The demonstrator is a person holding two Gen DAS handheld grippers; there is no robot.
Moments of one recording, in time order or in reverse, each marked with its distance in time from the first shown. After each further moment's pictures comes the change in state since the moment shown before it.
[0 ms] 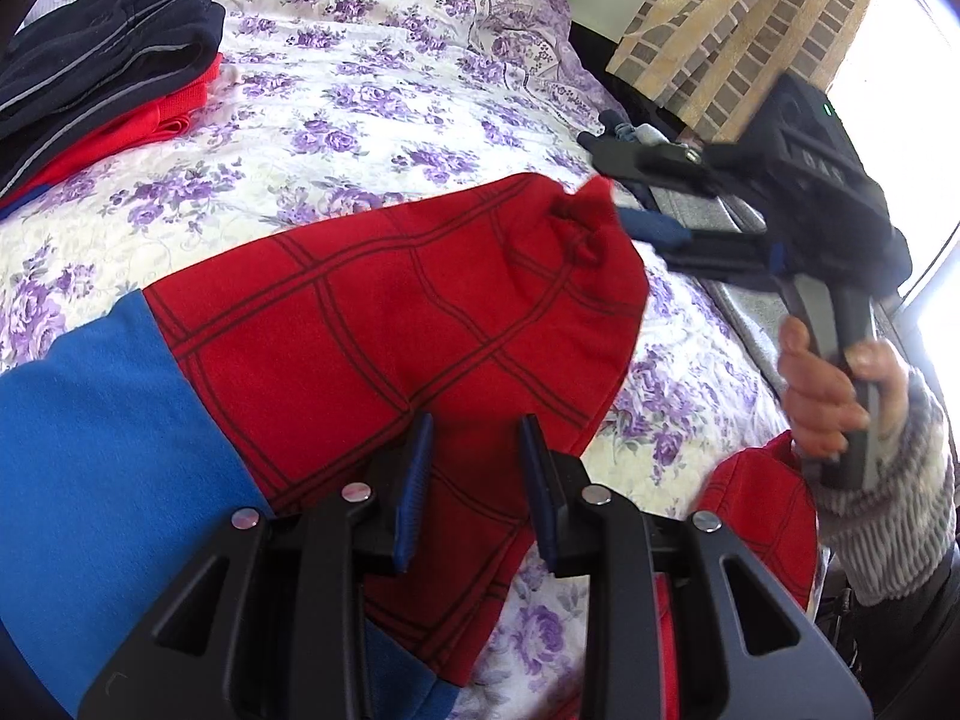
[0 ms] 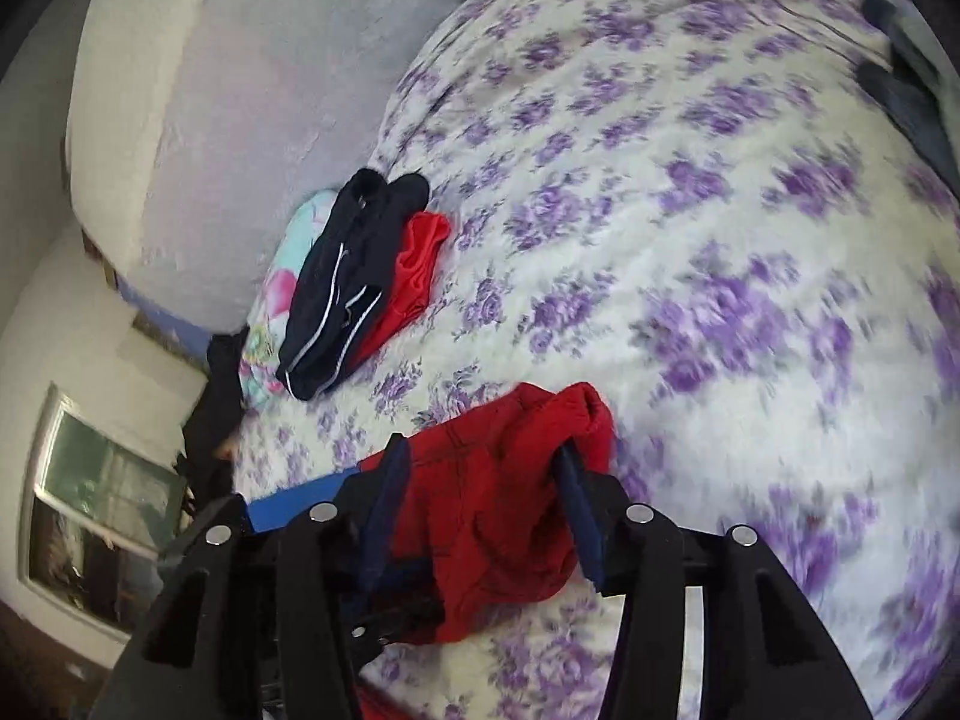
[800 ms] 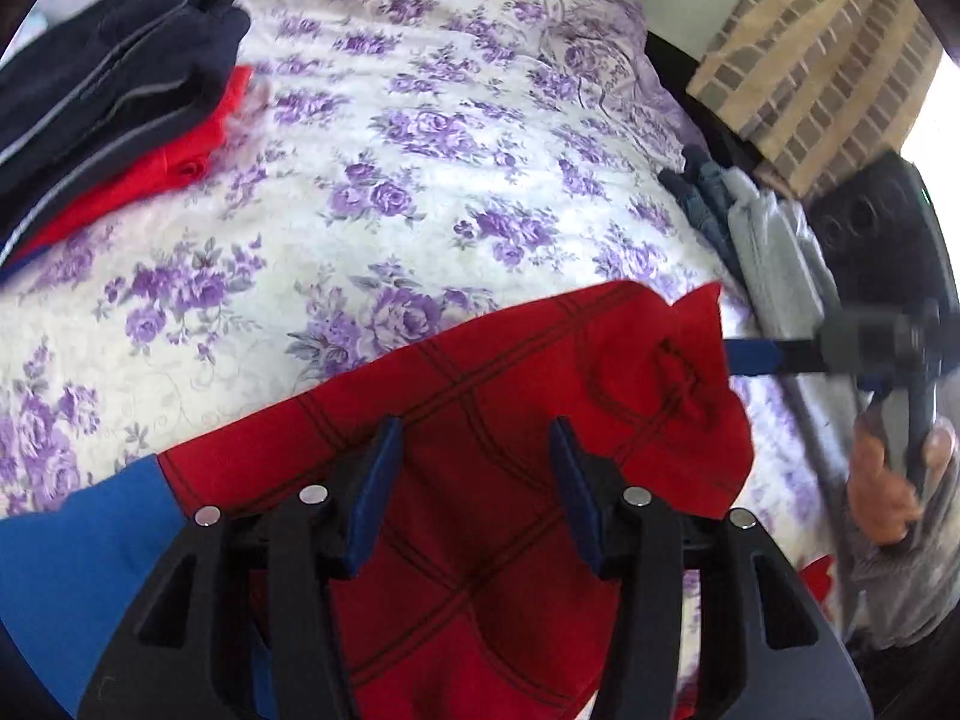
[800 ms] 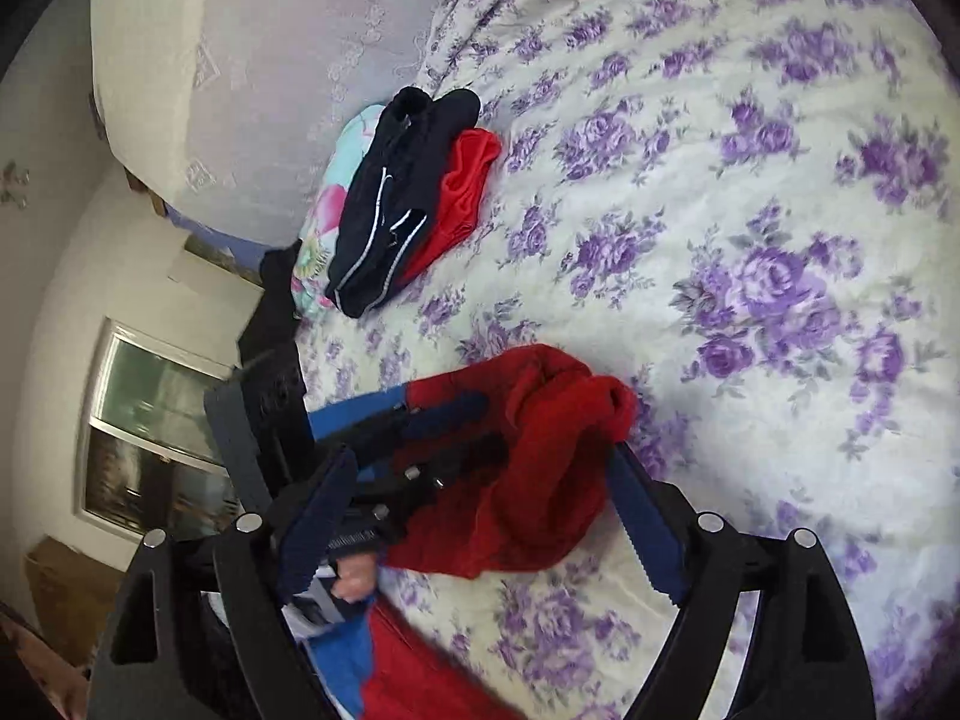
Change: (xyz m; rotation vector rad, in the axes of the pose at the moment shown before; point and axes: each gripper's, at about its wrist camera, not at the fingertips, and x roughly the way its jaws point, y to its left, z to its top) left arm 0.031 0.008 0.060 -0.059 0.018 0.154; right arm 0.007 -0.023 0.010 0.006 0.254 0.223
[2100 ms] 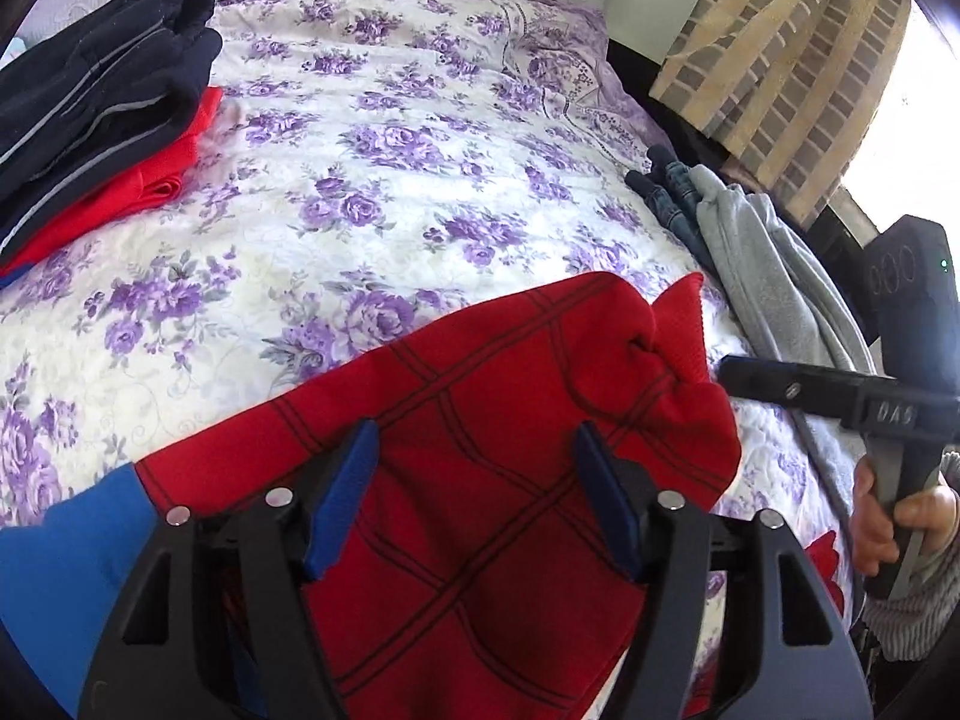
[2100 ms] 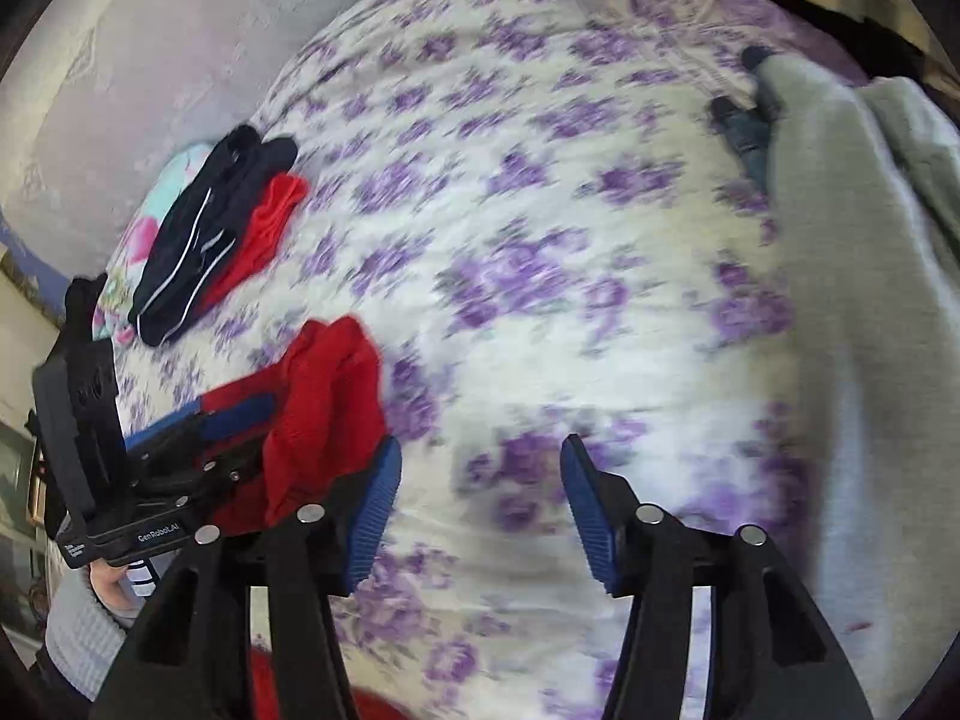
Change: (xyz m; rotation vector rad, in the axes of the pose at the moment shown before) left arm -0.003 0.001 -0.011 0.049 -0.056 -0.067; right arm -0.025 0.020 -0.056 -0.026 -0.211 -0.645
